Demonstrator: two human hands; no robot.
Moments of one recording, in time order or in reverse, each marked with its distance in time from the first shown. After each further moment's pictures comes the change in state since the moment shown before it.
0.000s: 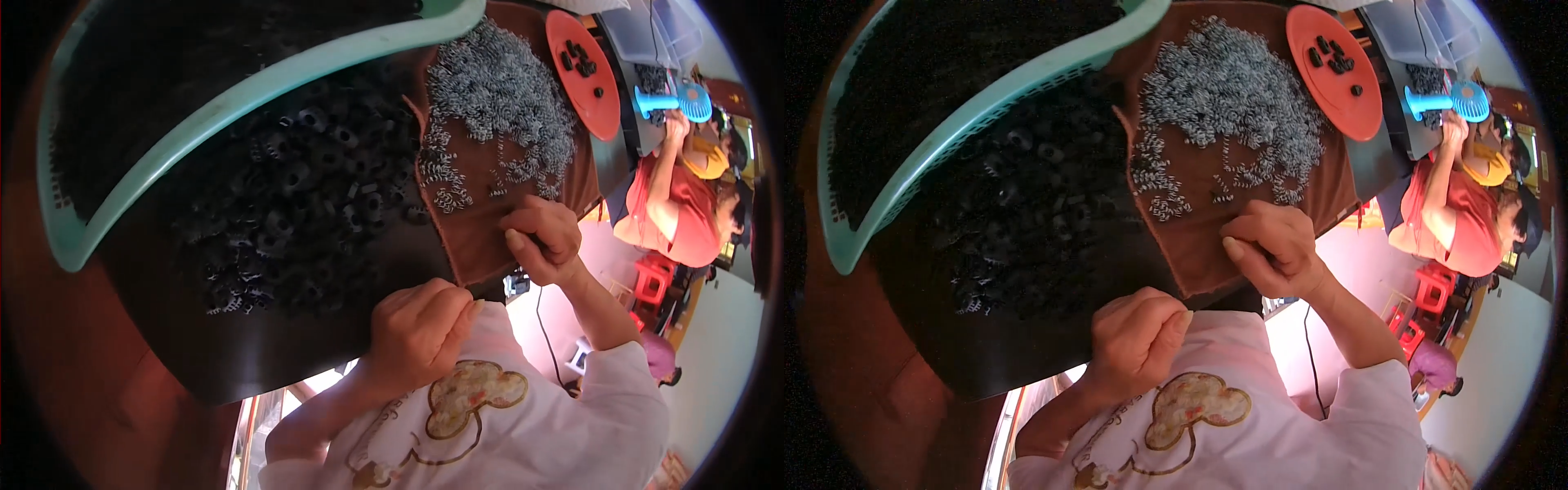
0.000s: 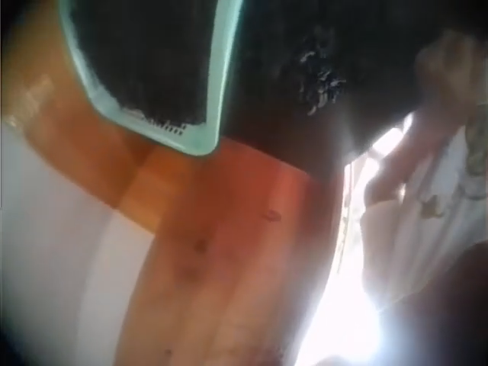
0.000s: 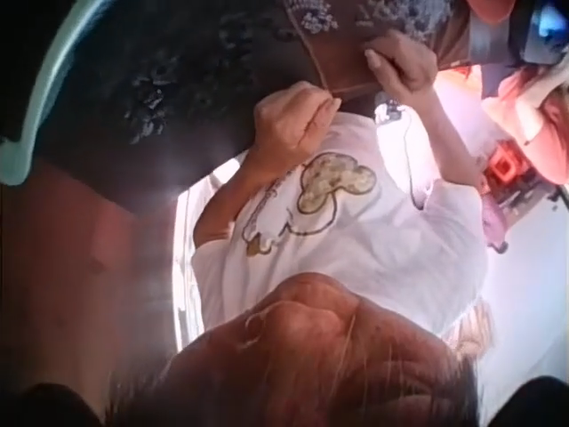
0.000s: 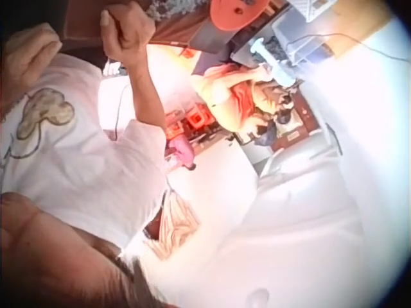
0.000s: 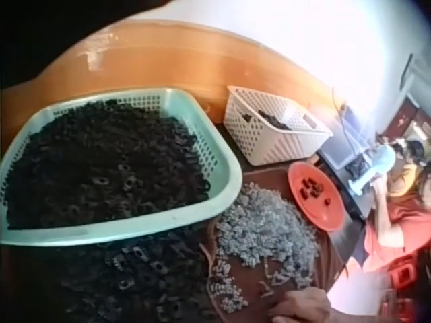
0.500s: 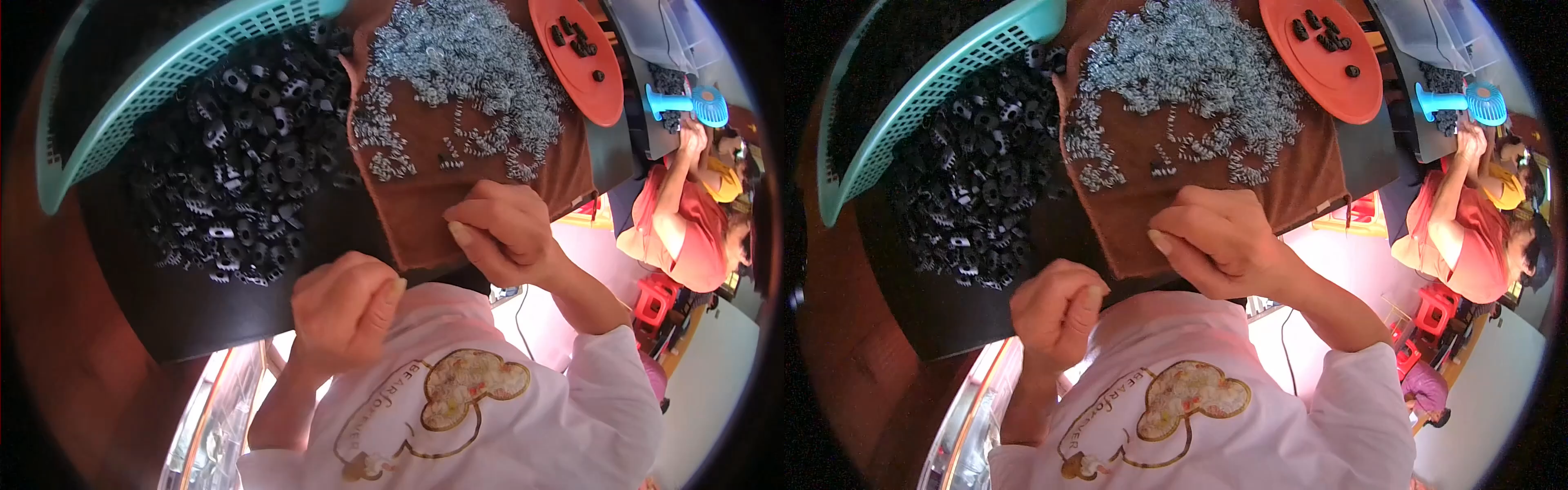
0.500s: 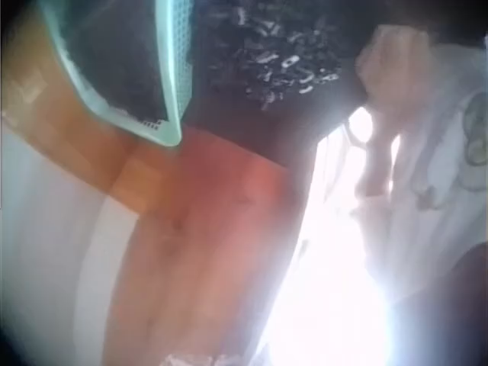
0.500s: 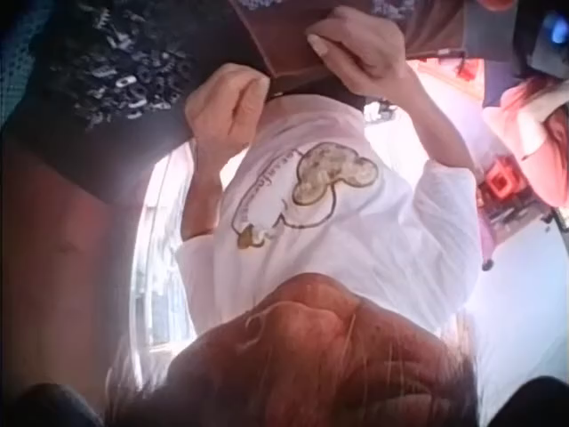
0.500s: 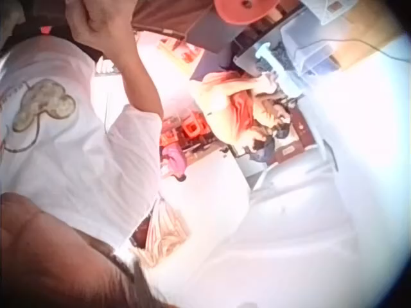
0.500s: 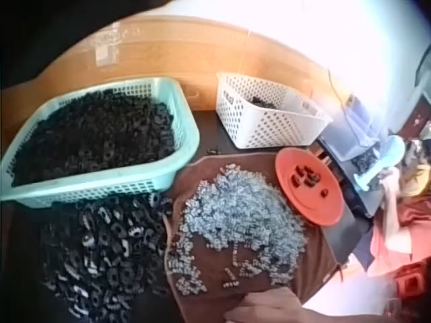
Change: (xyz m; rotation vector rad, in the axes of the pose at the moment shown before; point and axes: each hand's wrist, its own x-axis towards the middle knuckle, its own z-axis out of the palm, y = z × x) left_hand -0.006 0.005 0.013 0.198 0.132 0.033; right_hand -0.010 0.011 0.002 0.170 -0.002 -0.191
